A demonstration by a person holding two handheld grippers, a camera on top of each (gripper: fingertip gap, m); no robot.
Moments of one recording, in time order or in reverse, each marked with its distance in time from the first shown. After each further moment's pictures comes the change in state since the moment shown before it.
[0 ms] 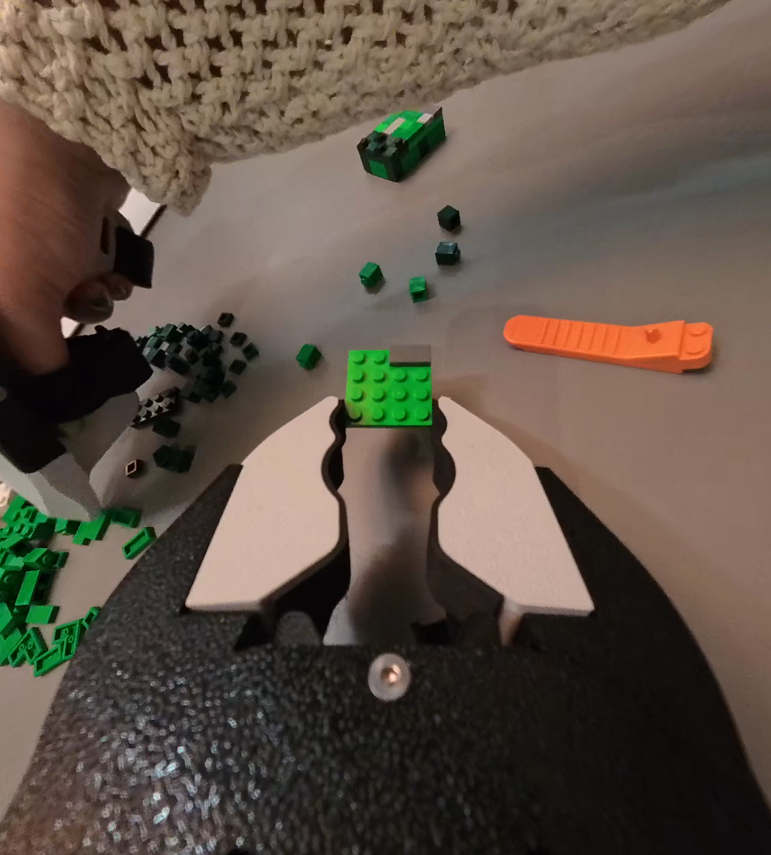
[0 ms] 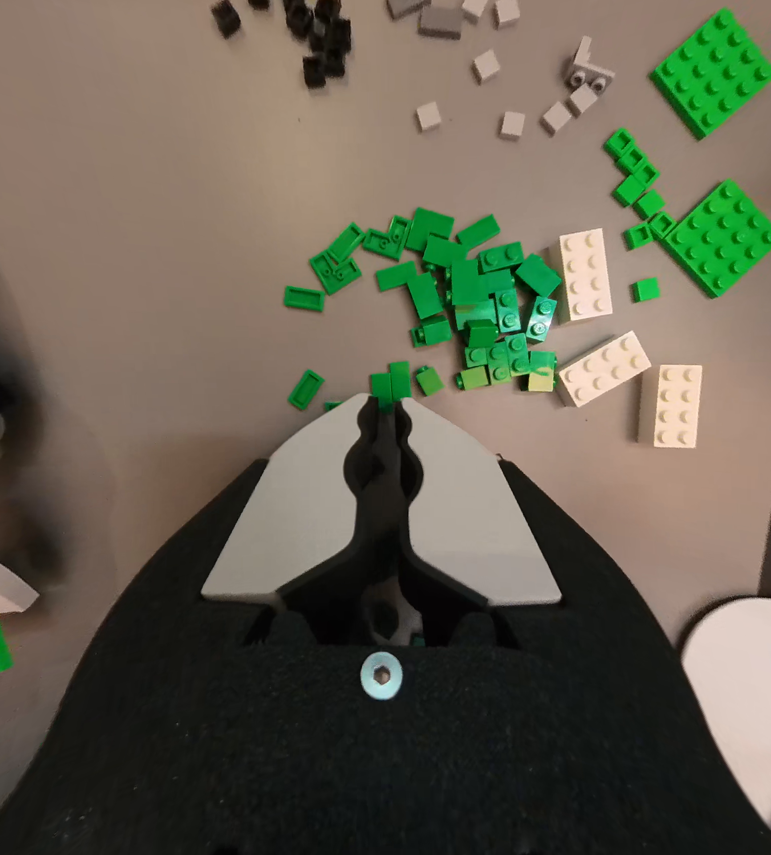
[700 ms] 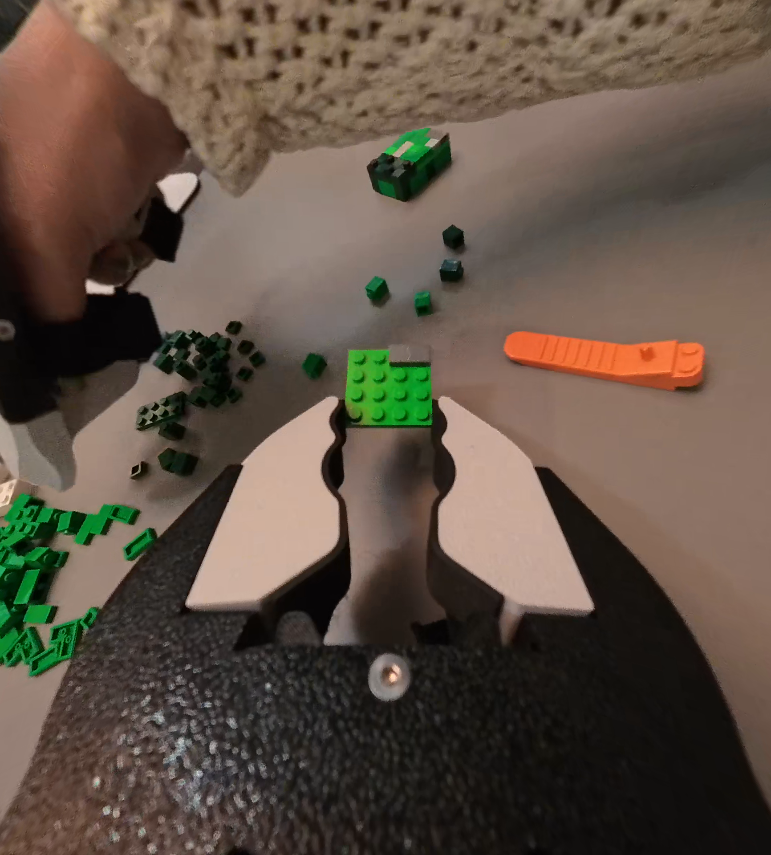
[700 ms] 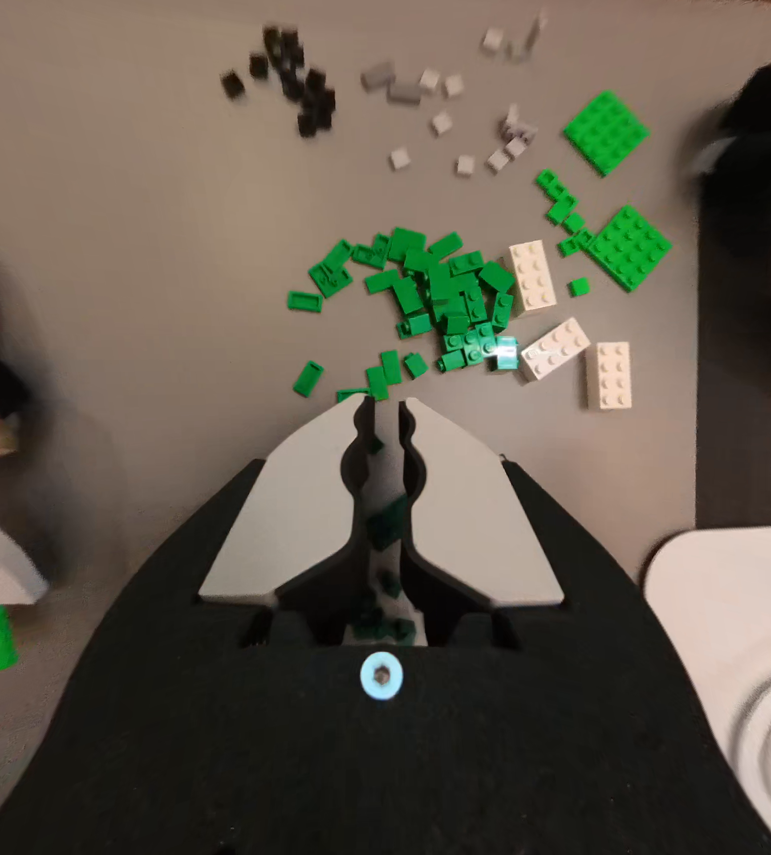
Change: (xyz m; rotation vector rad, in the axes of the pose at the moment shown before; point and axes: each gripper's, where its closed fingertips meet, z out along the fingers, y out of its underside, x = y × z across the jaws) left arm -0.002 -0.005 -0.002 0.034 -0.011 -0.023; right arm 0.001 -0.002 -0.025 0.093 0.117 -0.003
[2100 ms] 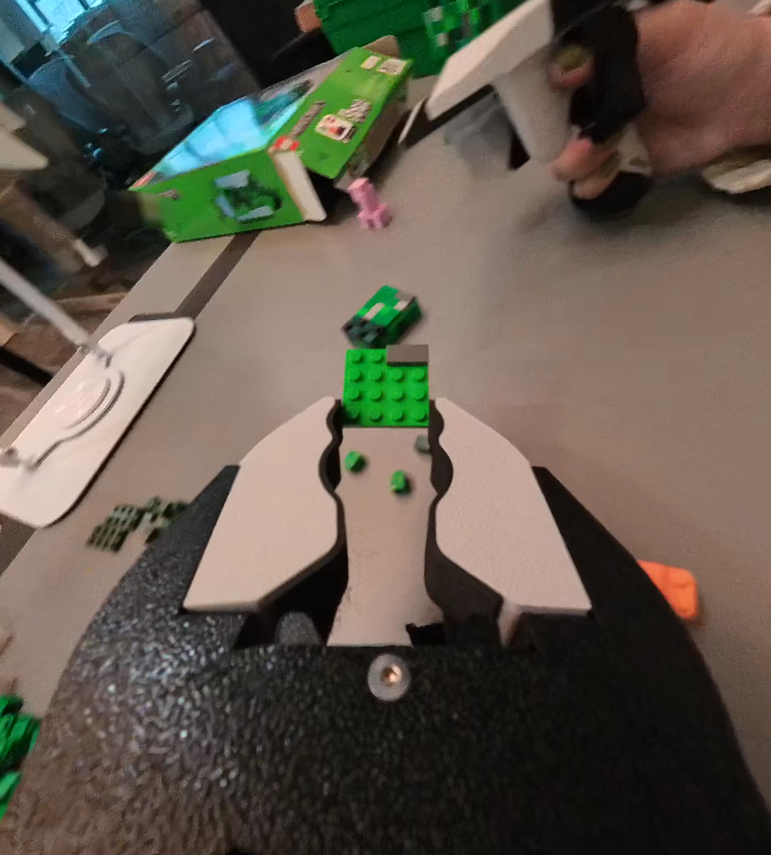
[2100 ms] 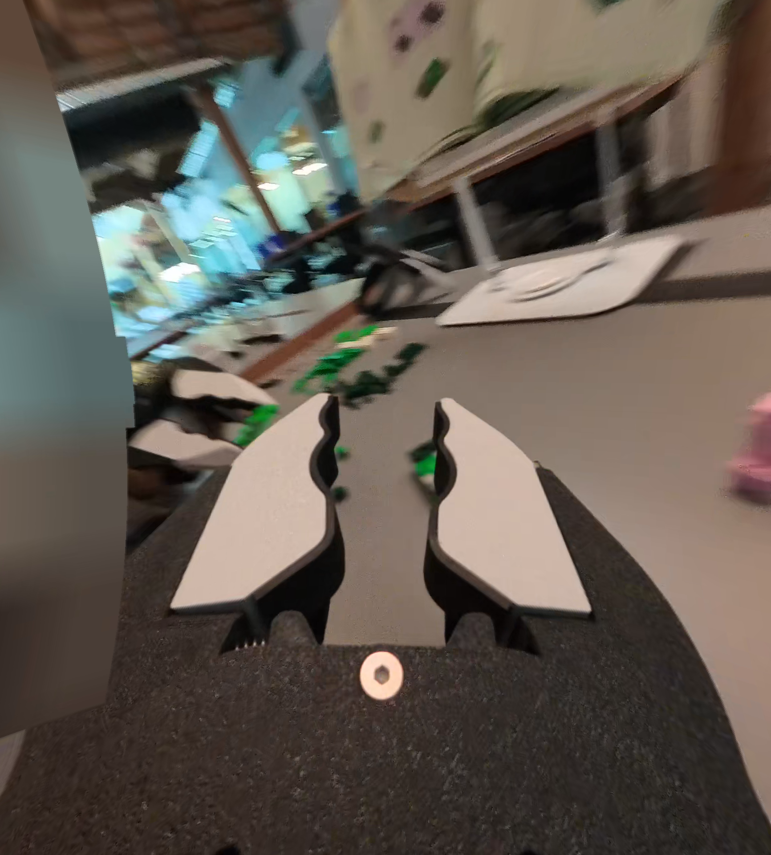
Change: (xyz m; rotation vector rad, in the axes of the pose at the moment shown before) left arm 0.017 -0.077 0.048 0.128 0.003 0.079; right arm -0.113 0.211 -0.239 1.041 0.468 0.785
